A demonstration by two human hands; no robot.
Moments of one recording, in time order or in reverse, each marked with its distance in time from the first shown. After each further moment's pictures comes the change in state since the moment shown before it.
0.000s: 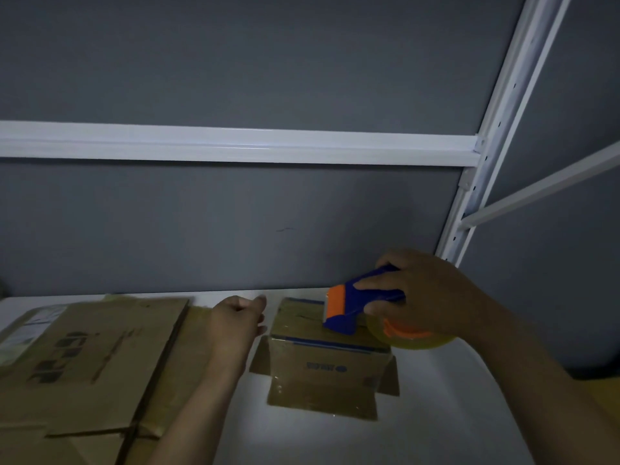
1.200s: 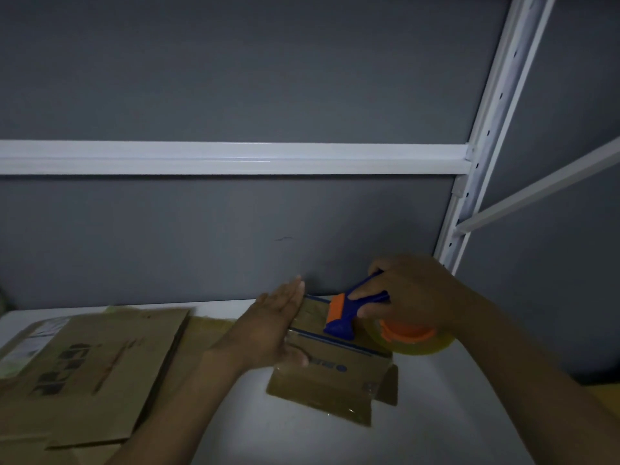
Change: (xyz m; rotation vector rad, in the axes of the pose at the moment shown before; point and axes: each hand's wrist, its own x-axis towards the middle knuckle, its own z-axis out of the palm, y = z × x) left_hand 0.032 -0.005 0.006 1.248 -0.771 0.808; right_hand 0.014 -0.006 -0.009 -0.055 -0.143 0.040
